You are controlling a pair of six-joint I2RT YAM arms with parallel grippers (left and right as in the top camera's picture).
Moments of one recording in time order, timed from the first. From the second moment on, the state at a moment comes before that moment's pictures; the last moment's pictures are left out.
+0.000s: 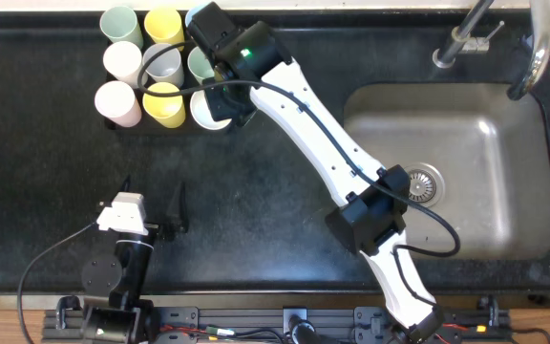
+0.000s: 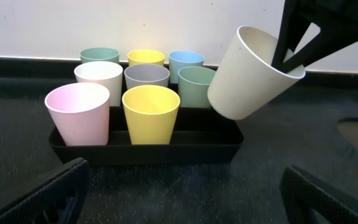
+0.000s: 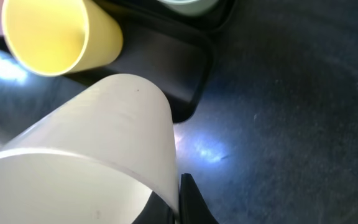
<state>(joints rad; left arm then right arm) -0.10 0.01 0.01 -0.08 0.06 -0.10 0.70 2.32 2.49 -1.43 -0.06 0.37</state>
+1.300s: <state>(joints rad) -0.10 0.01 0.01 -0.08 0.06 -0.10 0.70 2.48 2.49 -1.30 0.02 0.38</state>
